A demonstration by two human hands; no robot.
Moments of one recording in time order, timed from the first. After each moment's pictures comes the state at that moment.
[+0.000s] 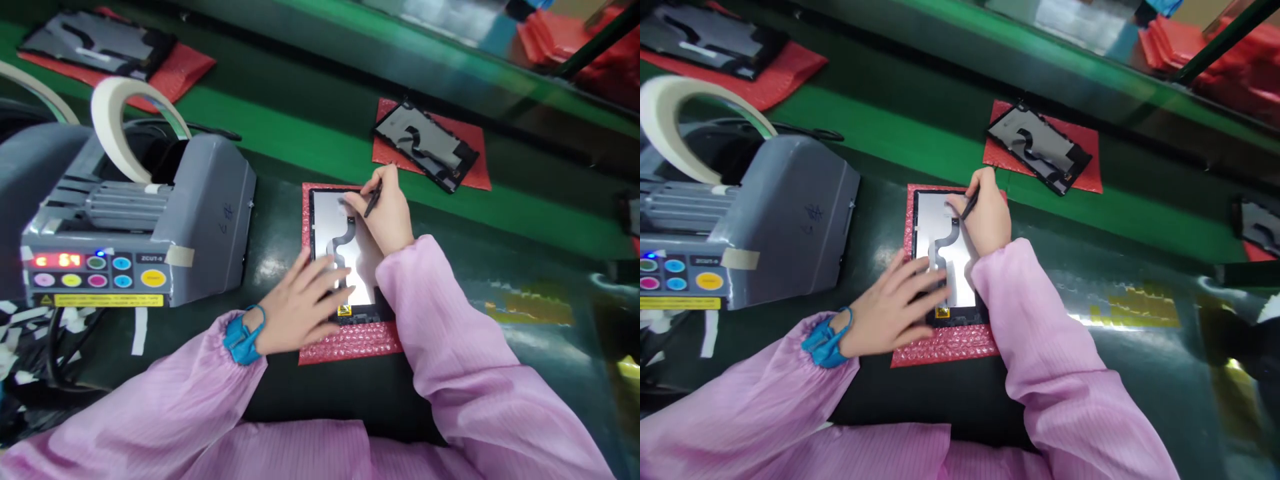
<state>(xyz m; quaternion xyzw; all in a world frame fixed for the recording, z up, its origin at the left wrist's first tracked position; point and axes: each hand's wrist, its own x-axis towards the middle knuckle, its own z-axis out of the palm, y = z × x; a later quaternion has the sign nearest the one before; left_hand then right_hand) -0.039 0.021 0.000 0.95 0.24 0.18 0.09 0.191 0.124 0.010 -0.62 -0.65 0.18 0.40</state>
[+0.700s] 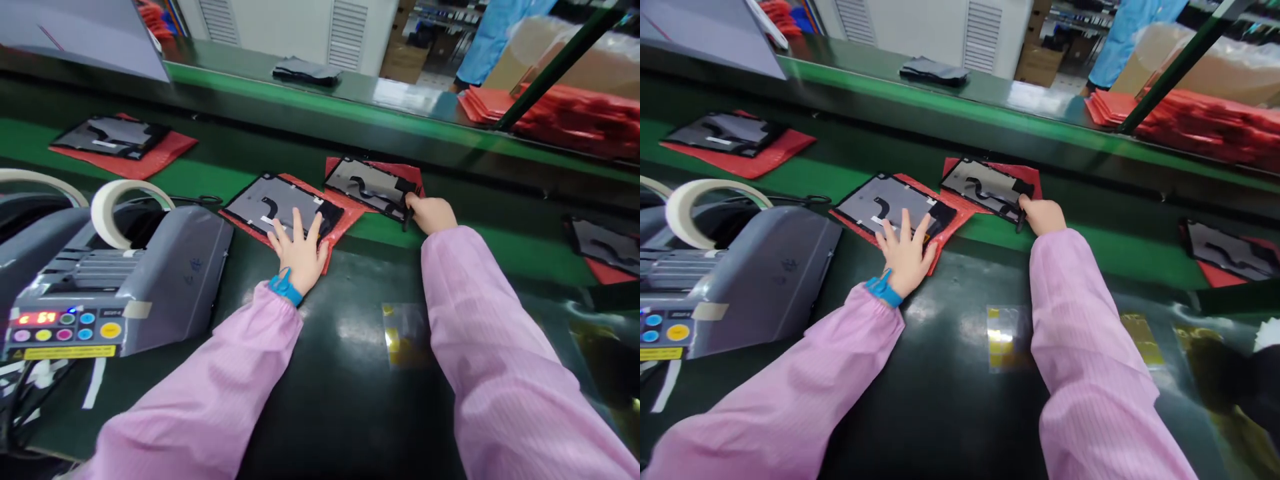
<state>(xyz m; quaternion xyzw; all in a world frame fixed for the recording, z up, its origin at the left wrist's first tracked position) 0.071 0.141 0.002 0.73 0.62 0.24 0.13 0.396 0.211 0.027 -0.66 -0.74 -0.08 0.02</state>
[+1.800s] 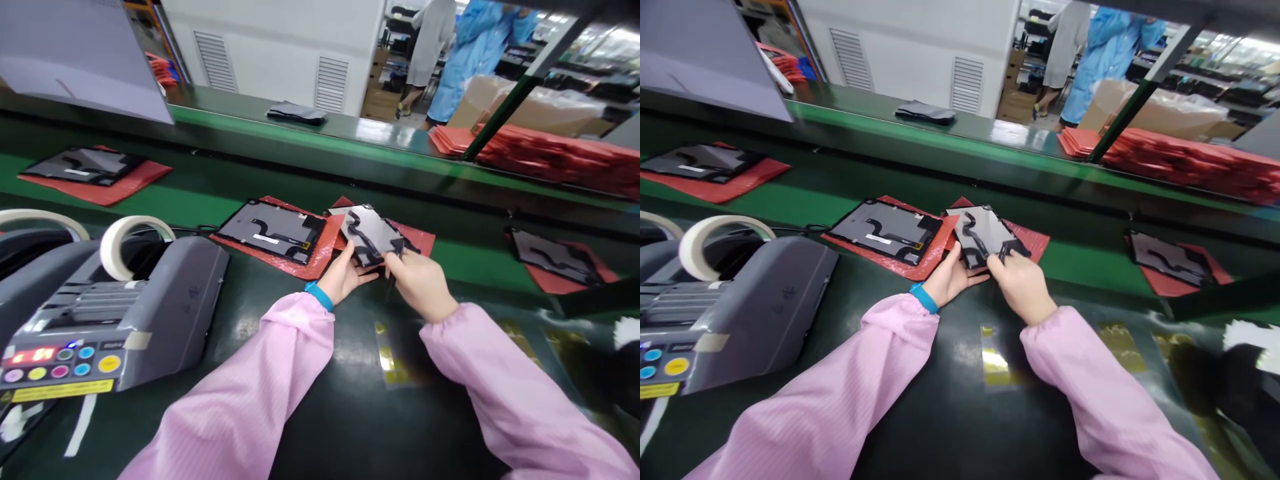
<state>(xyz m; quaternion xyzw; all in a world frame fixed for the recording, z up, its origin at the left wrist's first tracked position) 0.150 0.154 0.017 0.28 0.26 0.37 0.85 0.322 0.092 0.052 -0.56 -0.80 -0.16 0.10</state>
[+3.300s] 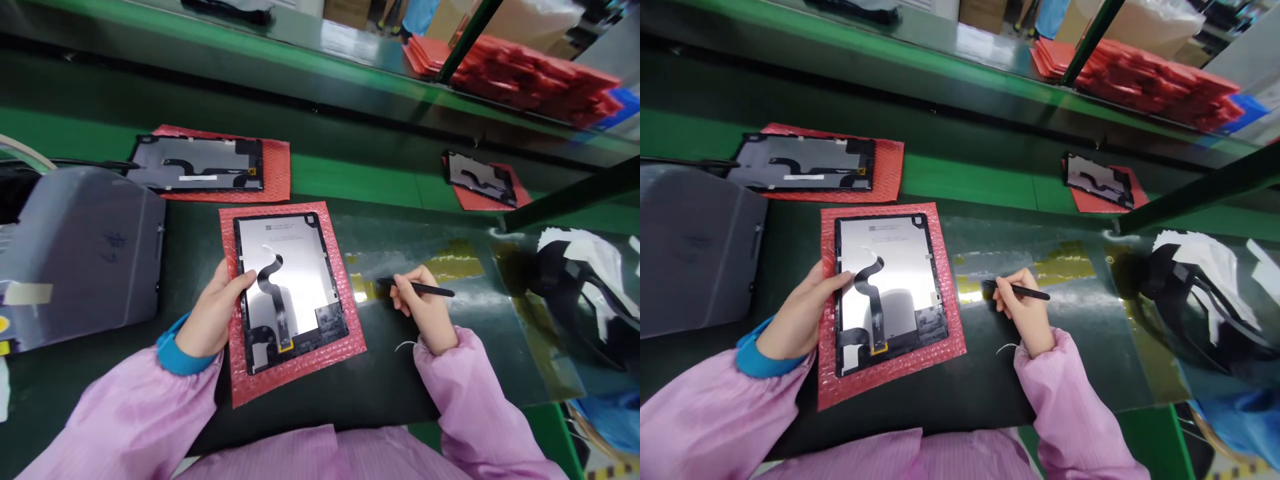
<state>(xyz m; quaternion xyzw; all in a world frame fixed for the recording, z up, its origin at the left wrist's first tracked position) 0.004 0.035 0.016 0.41 0.52 0.38 0.64 0.314 -0.083 0.010 -0.68 -0.38 0.34 0.52</state>
